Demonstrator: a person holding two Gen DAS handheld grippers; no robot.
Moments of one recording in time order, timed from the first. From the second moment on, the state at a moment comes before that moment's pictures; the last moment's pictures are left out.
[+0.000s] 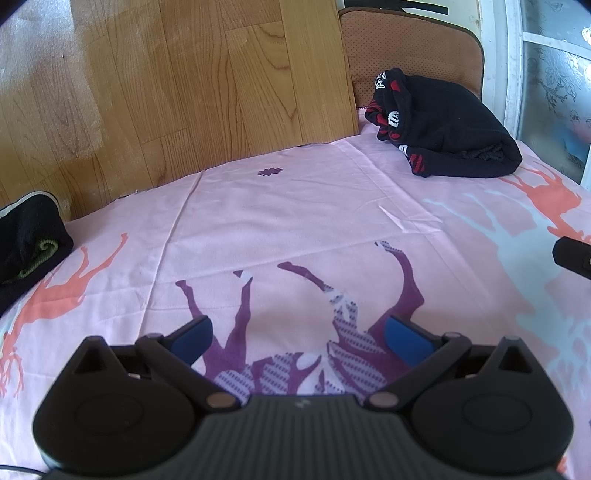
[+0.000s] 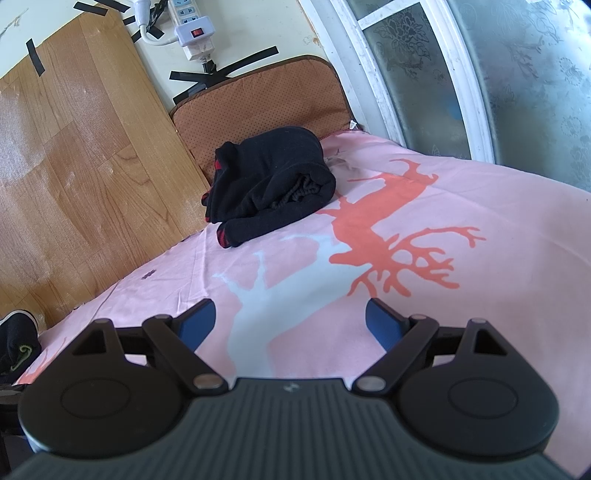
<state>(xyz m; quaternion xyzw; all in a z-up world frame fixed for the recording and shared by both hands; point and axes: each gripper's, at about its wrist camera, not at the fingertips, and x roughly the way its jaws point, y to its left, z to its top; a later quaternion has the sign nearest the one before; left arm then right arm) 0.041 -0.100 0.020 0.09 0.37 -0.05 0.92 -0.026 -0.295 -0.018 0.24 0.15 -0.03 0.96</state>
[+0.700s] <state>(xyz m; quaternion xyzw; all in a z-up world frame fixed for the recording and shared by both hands) 0.039 -0.102 0.021 0.09 0.36 -0.05 0.93 -0.026 -0.296 -0.018 0.24 0.15 -0.03 0.96</state>
